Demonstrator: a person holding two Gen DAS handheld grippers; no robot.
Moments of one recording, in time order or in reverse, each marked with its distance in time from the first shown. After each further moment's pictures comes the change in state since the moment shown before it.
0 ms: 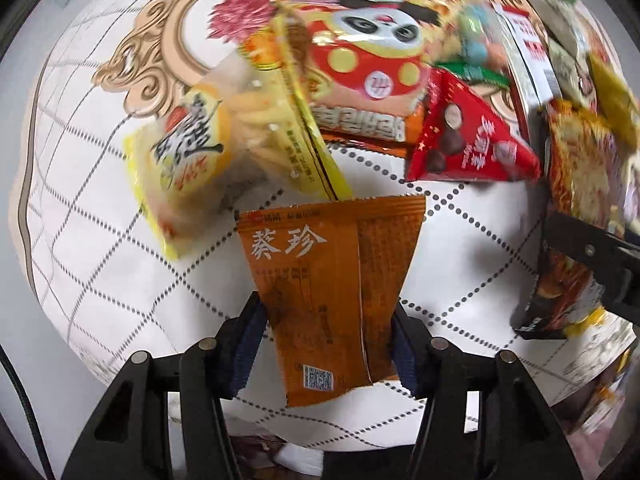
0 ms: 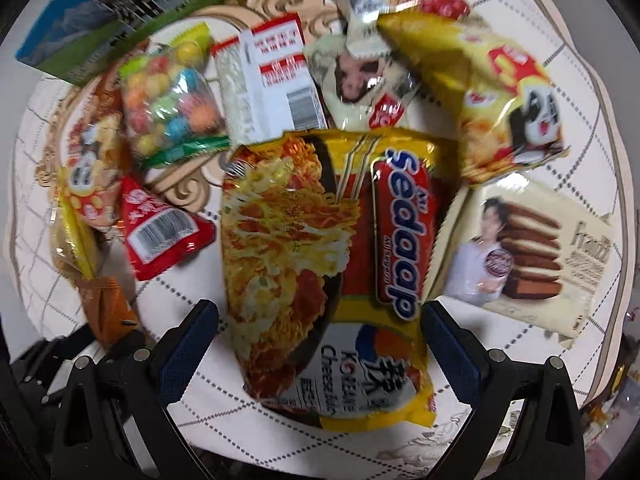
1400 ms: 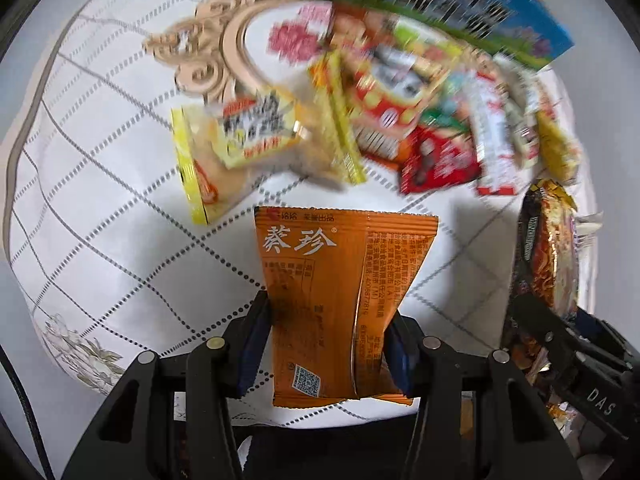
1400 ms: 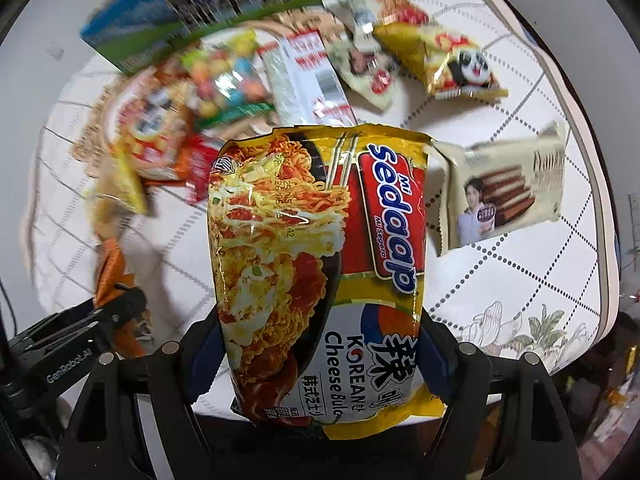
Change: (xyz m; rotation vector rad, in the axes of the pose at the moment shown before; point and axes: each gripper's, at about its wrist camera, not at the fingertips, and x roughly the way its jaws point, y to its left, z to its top) left arm -0.144 0.076 -0.100 -0.109 -0.145 -0.262; right arm -0.045 0.019 -0.087 0.039 -0.154 0.023
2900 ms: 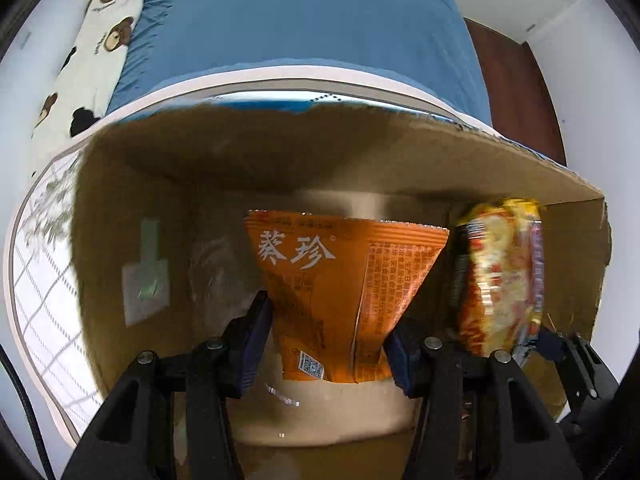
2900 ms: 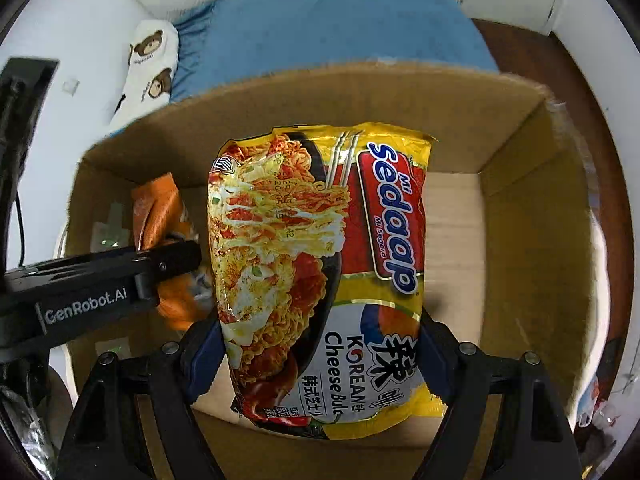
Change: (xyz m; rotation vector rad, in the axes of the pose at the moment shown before) left arm 0.056 -0.073 0.446 0.008 0.083 0.045; right arm 0.036 0.062 0.453 -0.153 0.026 0.091
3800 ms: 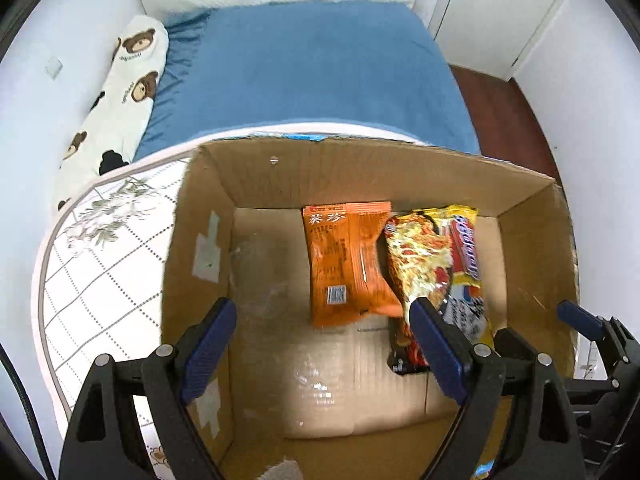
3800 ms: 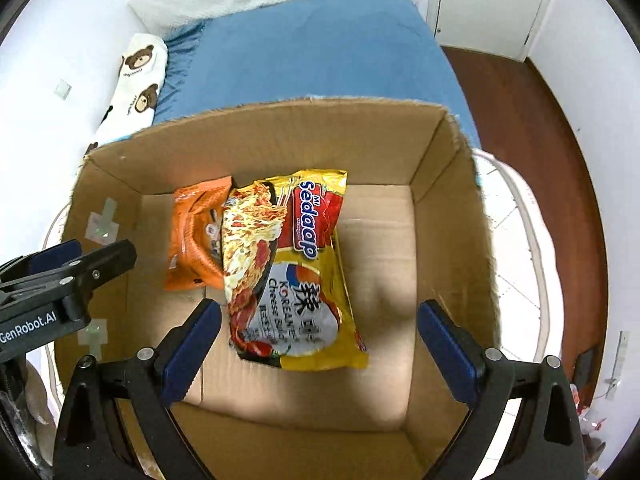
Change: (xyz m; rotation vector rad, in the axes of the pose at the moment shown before) left arm -0.071 0.005 -0.065 0.050 -0.222 0.034; right arm -0.065 -0.030 -0.042 -0.030 -0.154 -0.108
